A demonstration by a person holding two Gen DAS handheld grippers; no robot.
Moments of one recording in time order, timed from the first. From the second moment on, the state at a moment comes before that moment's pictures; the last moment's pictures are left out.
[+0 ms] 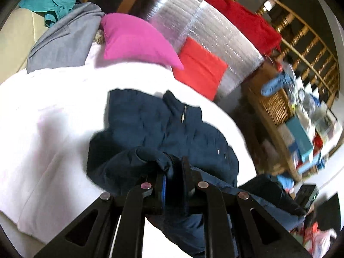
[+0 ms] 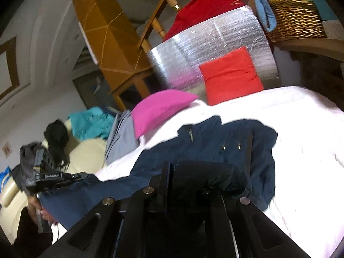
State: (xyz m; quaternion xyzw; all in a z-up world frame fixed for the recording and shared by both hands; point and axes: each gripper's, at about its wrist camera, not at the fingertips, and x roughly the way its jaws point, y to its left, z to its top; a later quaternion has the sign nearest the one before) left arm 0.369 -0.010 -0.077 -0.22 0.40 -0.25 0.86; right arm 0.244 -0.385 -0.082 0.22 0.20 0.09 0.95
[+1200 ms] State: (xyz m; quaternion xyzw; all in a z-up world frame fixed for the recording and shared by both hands) left arm 0.598 0.005 -0.156 -0.46 0.31 -0.17 0.81; right arm 0.489 -0.546 -0.200 0.59 0.23 0.12 0.76
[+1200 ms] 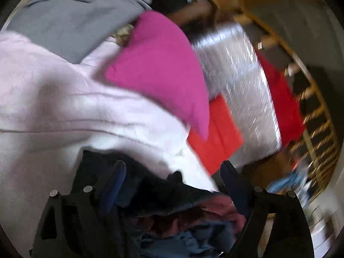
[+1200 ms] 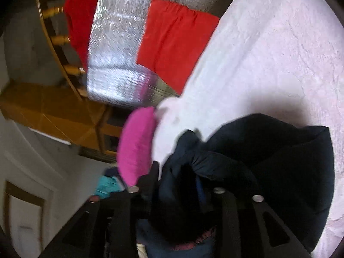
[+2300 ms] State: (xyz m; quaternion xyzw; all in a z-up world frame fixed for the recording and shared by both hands) left arm 0.588 -0.034 -0.187 -0.14 0.49 0.02 0.86; right arm 0.467 -0.500 -0.184 0.25 0.42 -0.11 0.87
